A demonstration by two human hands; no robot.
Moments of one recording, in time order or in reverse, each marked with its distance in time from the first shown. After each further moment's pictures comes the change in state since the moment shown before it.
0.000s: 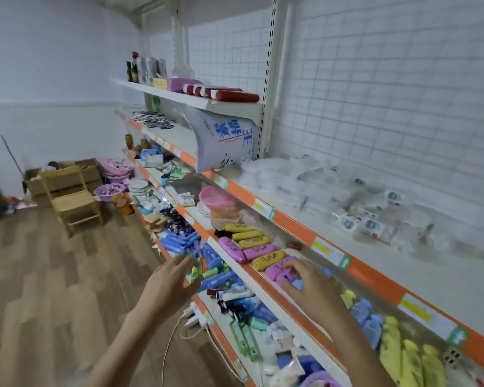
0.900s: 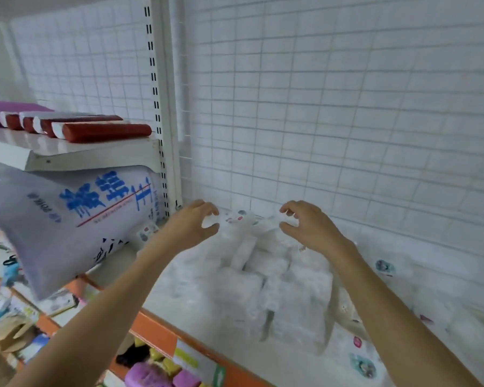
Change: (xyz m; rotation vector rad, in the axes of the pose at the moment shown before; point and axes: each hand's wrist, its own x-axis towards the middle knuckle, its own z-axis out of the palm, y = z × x) left_hand 0.506 0.101 0.110 -0.120 -0.147 0.504; right_hand 0.360 0.148 -0.123 -0.178 0.235 0.215
